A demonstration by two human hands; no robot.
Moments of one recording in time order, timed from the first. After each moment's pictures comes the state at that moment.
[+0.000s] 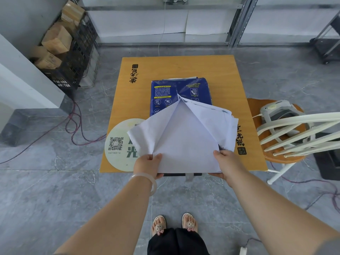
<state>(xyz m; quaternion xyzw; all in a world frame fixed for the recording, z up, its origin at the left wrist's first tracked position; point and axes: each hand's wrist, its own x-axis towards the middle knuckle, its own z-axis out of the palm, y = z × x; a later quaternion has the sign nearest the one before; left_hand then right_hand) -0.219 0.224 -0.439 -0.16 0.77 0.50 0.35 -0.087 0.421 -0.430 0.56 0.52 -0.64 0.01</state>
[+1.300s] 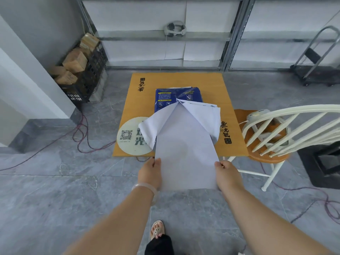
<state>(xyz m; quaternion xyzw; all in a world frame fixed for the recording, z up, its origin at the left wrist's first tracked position) -0.130 0.169 -0.388 0.02 0.88 0.41 0.25 0.004 0.341 -0.384 0.56 0.70 -0.45 -0.06</state>
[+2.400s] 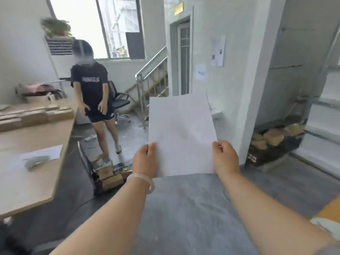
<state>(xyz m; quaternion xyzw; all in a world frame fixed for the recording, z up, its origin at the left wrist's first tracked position) 0.000 -0.369 -0.129 -0.30 0.76 0.45 -0.34 -0.102 -0.177 -0.124 -0.09 0.80 -0.58 -0.10</state>
